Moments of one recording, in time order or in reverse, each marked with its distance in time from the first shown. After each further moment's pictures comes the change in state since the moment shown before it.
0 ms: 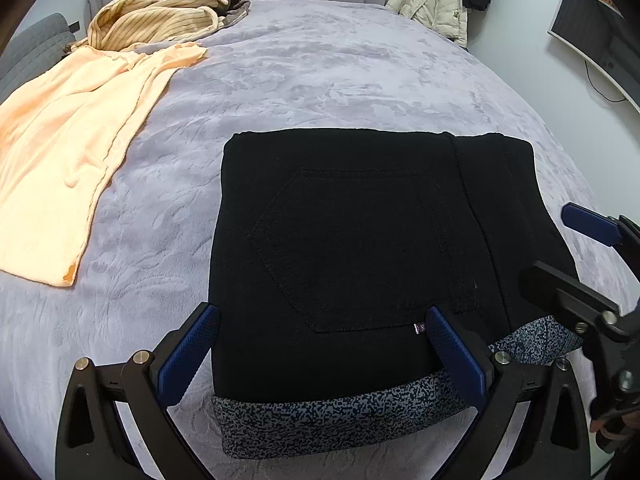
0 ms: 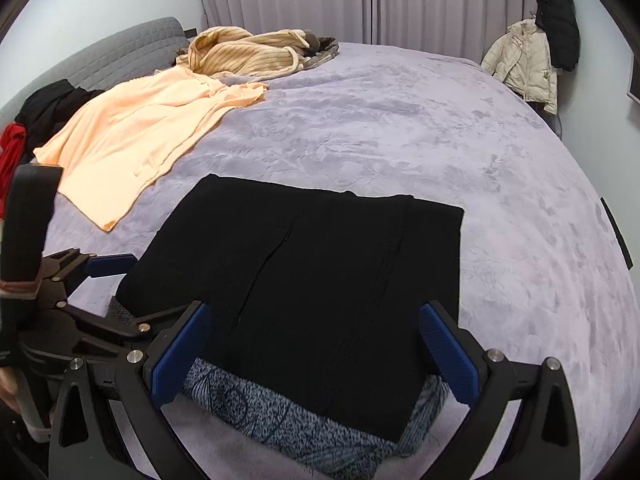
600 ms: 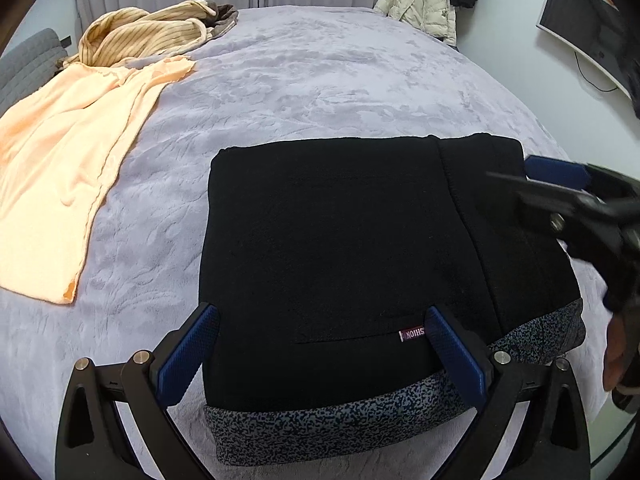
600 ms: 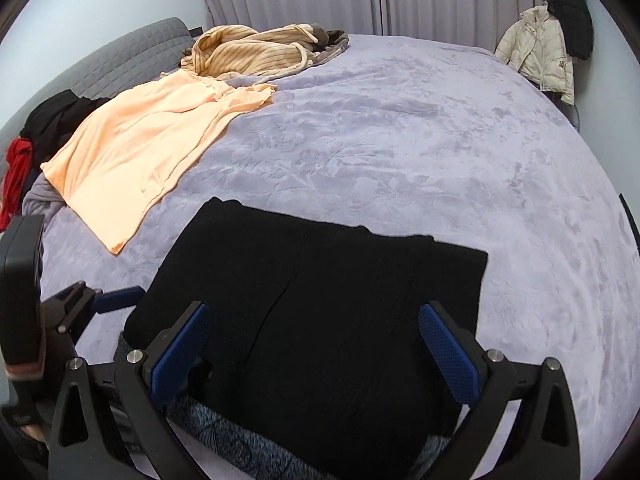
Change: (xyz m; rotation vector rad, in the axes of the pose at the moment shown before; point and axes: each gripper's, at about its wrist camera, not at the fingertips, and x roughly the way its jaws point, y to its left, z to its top) left arm -0.004 -0.012 0.003 0.050 -0.019 -0.001; right arm 0.015 -0.014 0.040 0.036 0.027 0.090
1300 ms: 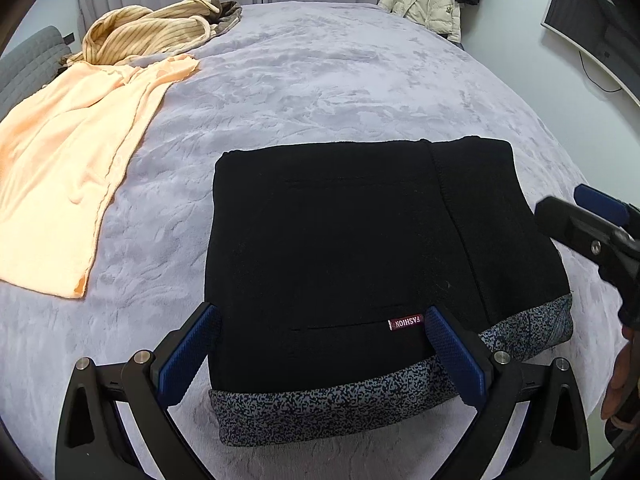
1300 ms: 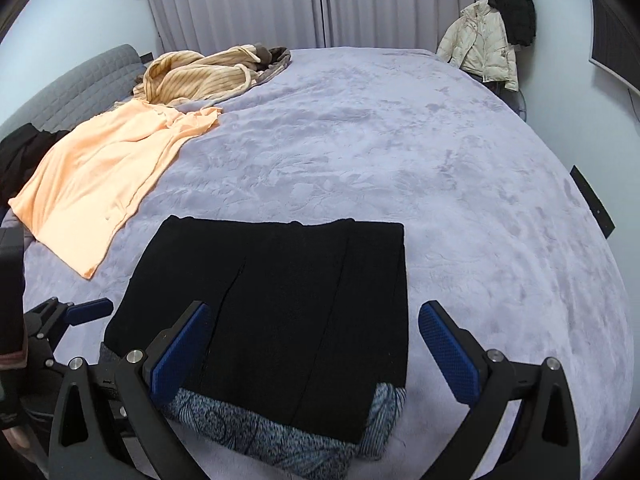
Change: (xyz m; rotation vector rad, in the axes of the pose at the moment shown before) left arm -0.016 -0.003 0.003 -0.014 0.019 0.012; right arm -0.043 -0.011 -0.028 0.117 -0.070 -0.179
